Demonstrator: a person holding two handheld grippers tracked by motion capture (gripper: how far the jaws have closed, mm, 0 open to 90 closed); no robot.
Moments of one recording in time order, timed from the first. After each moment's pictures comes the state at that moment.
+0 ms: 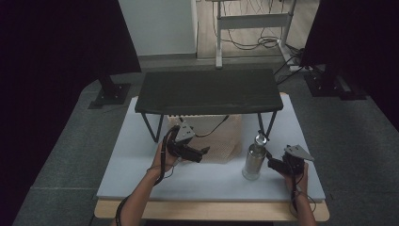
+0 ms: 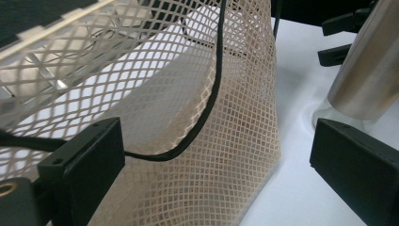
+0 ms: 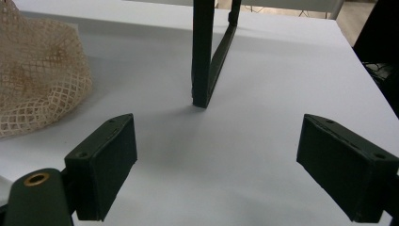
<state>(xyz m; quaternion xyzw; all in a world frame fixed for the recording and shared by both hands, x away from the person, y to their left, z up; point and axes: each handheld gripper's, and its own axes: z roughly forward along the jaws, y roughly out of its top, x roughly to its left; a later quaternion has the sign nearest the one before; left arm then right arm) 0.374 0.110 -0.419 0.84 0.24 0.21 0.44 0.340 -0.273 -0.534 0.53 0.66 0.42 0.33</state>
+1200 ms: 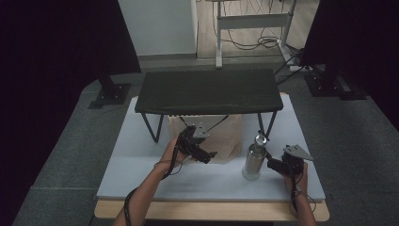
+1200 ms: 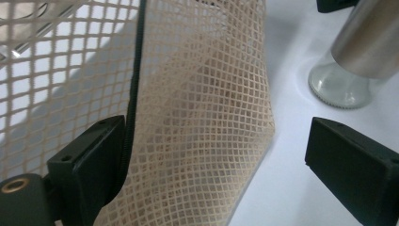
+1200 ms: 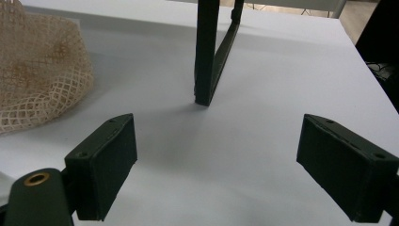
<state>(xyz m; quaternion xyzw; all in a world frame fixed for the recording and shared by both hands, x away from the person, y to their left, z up) 0.395 0.080 -0.441 0.90 0.20 0.15 0.36 0.341 -0.271 -0.534 0.52 0.67 0.42 0.33</state>
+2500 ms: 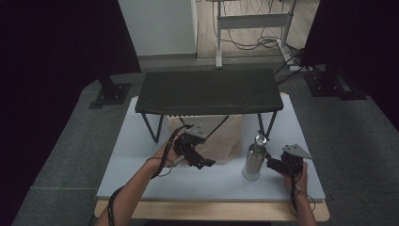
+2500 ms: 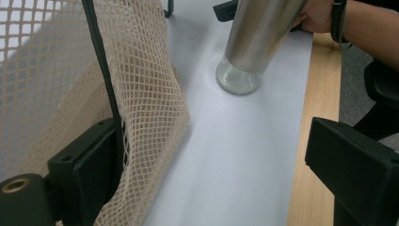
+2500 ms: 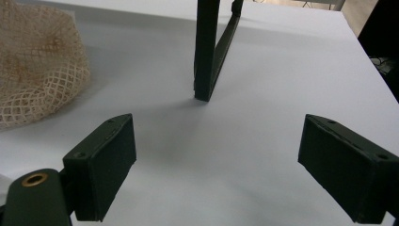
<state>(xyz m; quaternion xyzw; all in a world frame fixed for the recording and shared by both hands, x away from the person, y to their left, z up) 0.378 0.088 -0.399 0.92 0.15 0.02 0.37 0.344 -0.271 -0.534 0.53 0.67 0.41 0.32</state>
